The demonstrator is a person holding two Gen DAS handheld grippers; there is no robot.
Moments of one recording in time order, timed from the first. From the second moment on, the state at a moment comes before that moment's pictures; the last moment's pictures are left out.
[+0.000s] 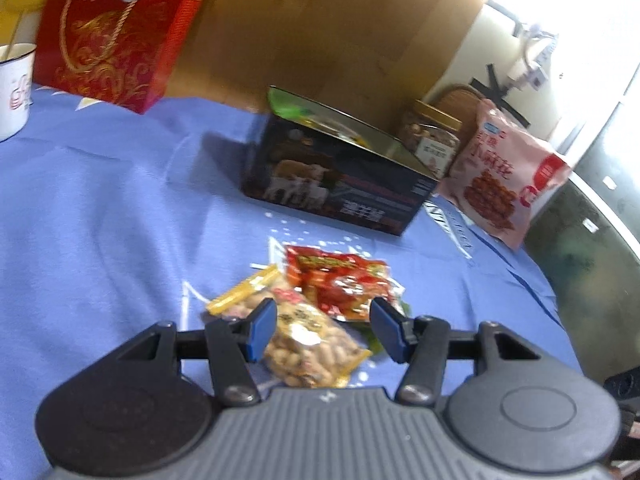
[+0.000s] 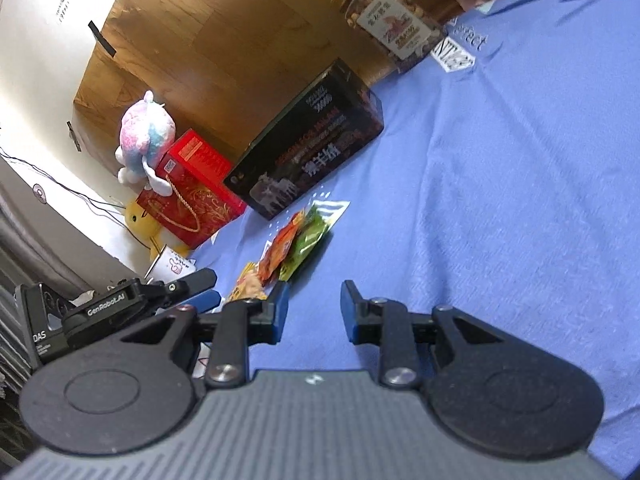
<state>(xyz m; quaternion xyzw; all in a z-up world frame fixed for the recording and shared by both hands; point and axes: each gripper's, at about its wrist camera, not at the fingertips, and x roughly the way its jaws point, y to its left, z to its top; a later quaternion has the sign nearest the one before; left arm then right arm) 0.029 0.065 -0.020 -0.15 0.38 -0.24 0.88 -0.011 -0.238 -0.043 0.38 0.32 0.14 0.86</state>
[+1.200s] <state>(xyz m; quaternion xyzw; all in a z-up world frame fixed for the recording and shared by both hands) 0.063 0.086 -0.037 -0.20 0.40 -0.24 0.86 0.090 -0.226 -0.054 0.44 0.35 0.18 0.81</state>
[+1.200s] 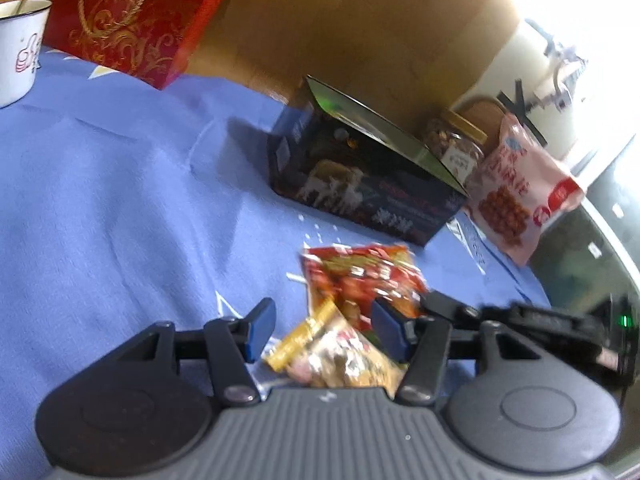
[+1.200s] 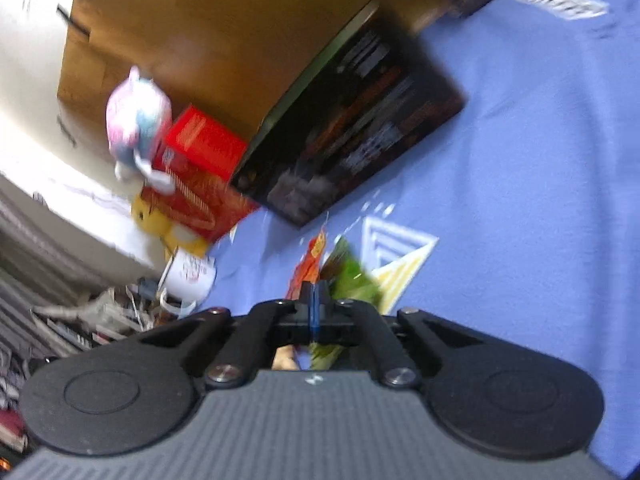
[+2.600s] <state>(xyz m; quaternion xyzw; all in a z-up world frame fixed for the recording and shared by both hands) 0.133 0.050 -0.004 -0.26 0.37 -0.29 0.84 0.139 -0.217 0.003 0.37 0.27 0.19 0.87</state>
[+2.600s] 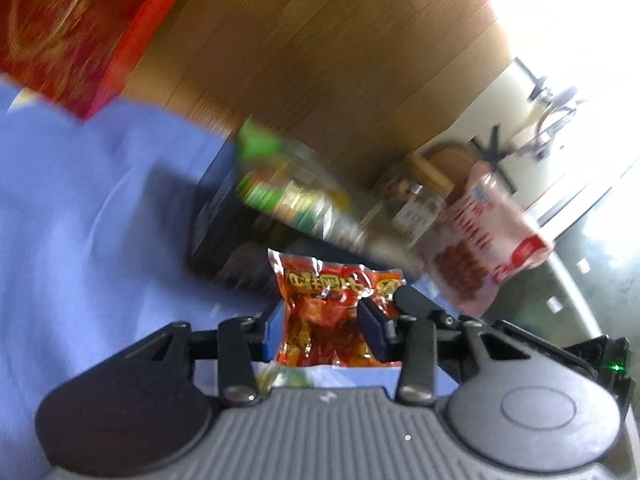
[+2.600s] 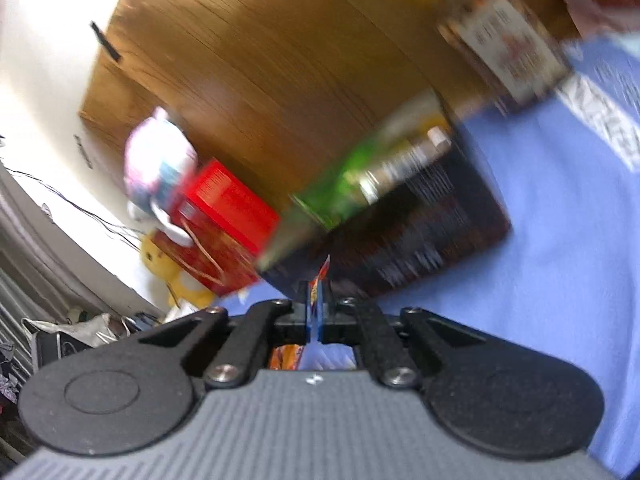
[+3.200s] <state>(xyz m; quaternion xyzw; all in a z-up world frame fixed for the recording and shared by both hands) 0.150 -0.013 0.024 -0.16 0.33 -0.30 0.88 0.091 -0.257 -0.002 0.28 0.23 0.05 0.93</state>
